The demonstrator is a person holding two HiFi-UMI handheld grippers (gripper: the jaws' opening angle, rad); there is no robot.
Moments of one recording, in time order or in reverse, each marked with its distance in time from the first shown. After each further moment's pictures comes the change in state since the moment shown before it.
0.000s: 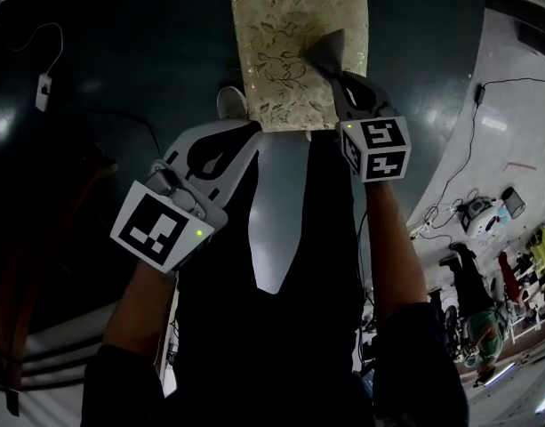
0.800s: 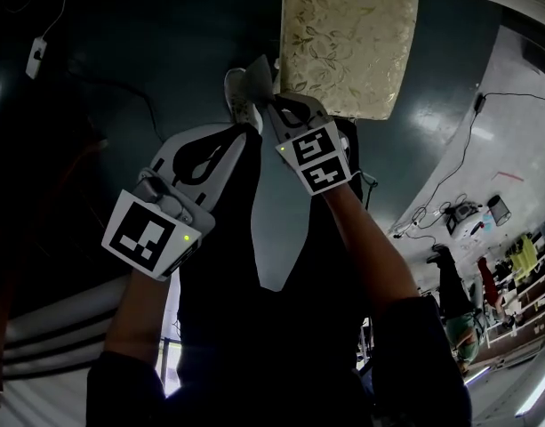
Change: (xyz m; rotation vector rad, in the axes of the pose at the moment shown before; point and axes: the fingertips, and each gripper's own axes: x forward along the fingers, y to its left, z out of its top) left arm -0.084 0.033 -0.073 -0.107 -0.040 0.101; right arm 0.057 0.206 -0.066 -0.165 0.164 0.314
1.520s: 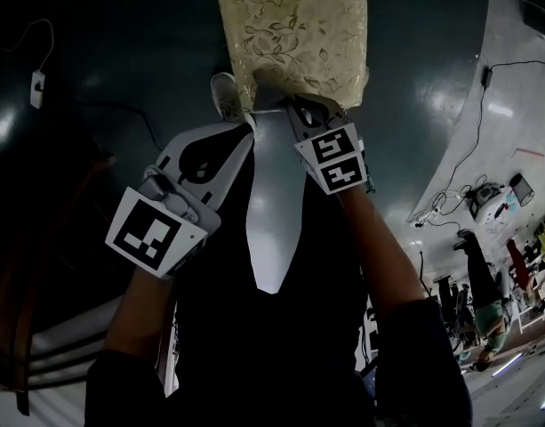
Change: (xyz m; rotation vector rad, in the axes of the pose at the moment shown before) left arm 0.080 -0.066 0.013 0.087 0.091 -0.098; right arm -0.067 -0.082 -0.059 0.140 -0.041 -0.093
